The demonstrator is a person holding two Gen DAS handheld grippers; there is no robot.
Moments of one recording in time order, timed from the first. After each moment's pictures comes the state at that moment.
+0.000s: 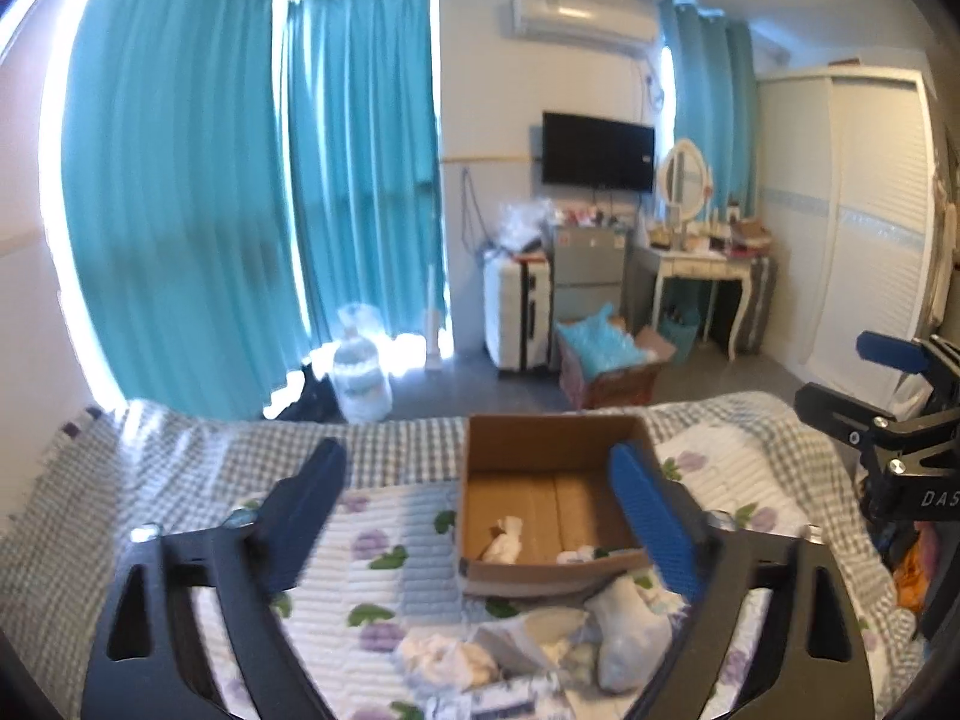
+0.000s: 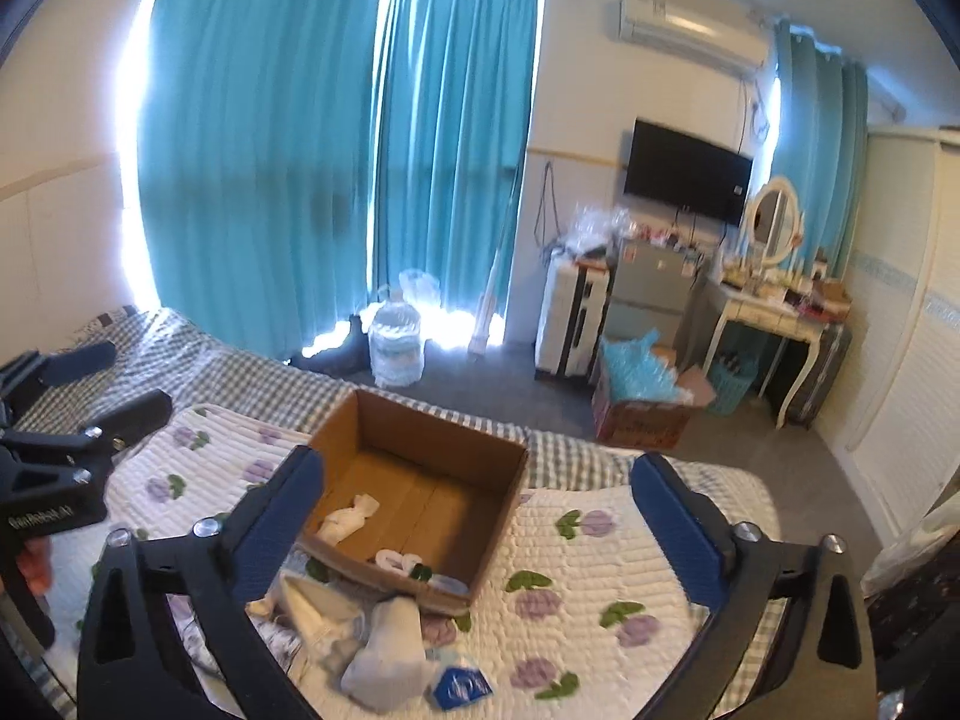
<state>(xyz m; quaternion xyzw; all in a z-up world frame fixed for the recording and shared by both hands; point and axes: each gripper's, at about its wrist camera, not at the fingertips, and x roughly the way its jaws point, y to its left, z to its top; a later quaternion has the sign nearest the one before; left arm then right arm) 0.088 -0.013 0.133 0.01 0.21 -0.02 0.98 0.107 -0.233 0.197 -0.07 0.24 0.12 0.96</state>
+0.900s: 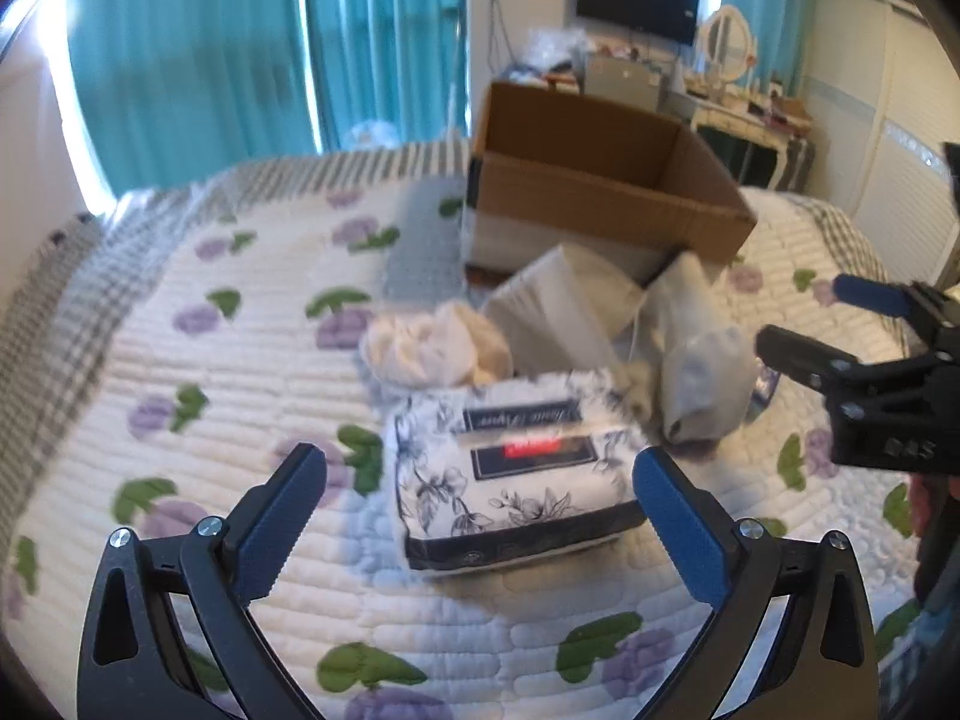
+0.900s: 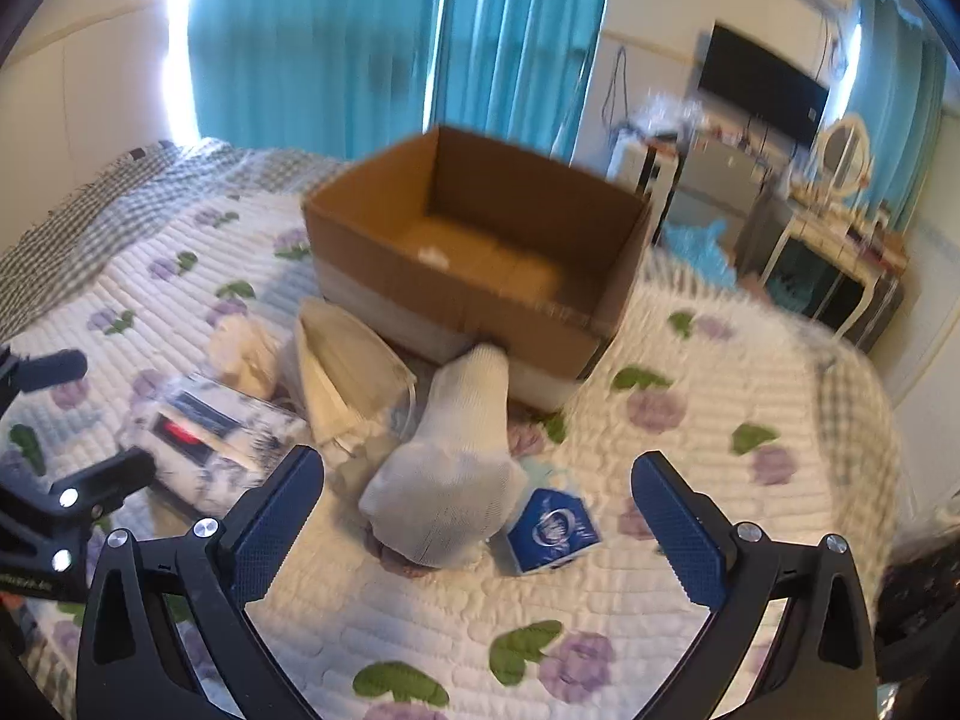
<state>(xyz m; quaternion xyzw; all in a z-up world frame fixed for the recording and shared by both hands) 0.067 -0.014 -0.086 -0.01 0.41 0.01 0.91 0.075 -0.194 -0.002 -0.13 0.37 0.16 0.91</state>
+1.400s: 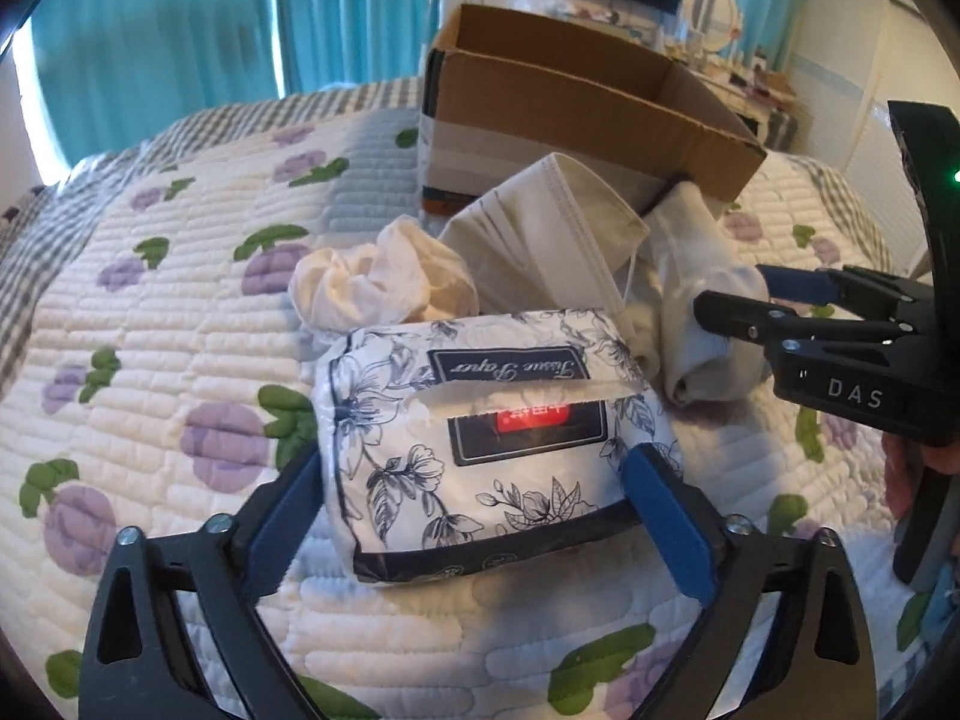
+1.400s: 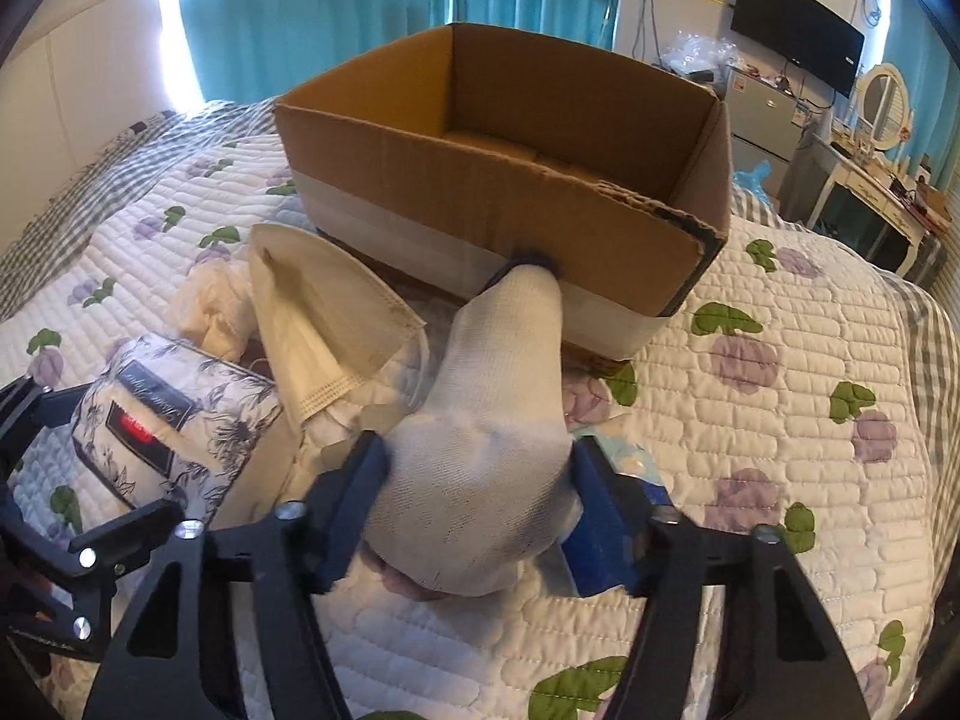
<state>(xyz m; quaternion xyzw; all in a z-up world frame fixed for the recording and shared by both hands) 0.075 -0.022 -0.121 -0.02 0.44 -0.03 0.90 0.120 -0.183 -0.065 -0.10 0.43 0.20 0.87</state>
